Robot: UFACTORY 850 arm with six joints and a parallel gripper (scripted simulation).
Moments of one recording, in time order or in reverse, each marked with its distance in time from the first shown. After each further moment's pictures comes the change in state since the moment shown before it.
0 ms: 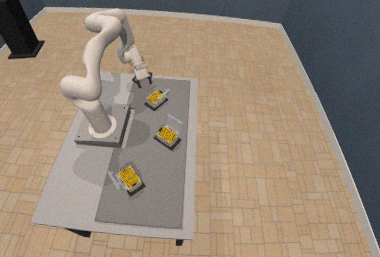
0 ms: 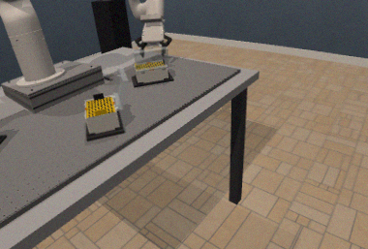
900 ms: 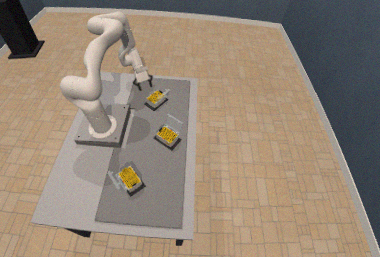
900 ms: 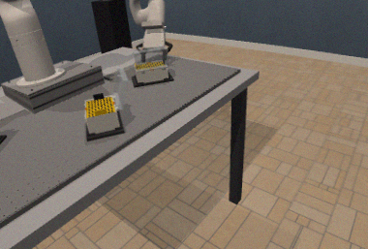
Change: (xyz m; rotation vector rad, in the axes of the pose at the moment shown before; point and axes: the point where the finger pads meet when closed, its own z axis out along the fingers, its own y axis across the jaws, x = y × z) arm -0.022 -0.001 0.020 0.001 -0.001 0.001
